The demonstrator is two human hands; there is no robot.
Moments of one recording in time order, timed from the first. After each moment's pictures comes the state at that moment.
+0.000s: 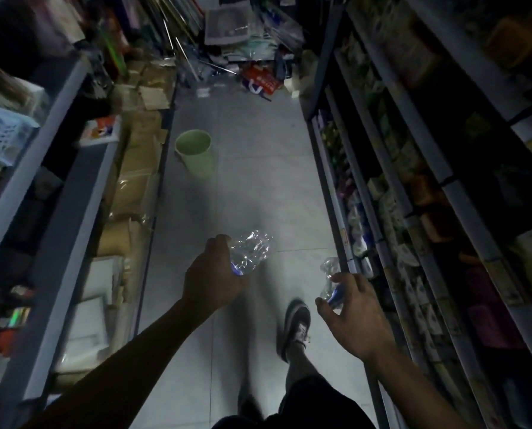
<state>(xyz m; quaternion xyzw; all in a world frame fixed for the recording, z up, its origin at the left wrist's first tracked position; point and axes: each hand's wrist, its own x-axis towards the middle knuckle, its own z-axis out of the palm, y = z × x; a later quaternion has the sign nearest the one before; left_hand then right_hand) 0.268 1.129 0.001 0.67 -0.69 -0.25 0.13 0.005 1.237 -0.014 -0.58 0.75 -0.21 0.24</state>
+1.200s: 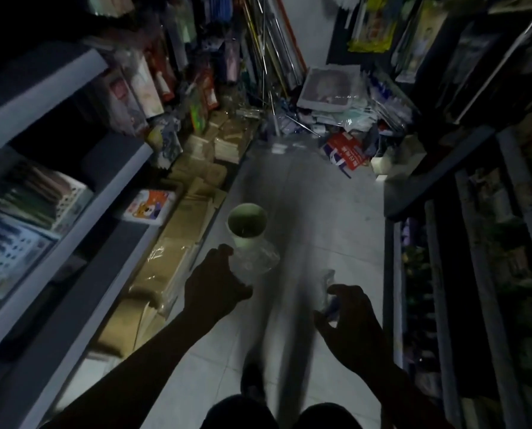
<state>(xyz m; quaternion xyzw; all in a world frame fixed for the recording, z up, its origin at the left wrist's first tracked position) 0.328 0.576 0.023 0.77 -0.58 -0.18 0.18 0.048 0.582 -0.024 -0.74 0.58 -0.22 0.24</state>
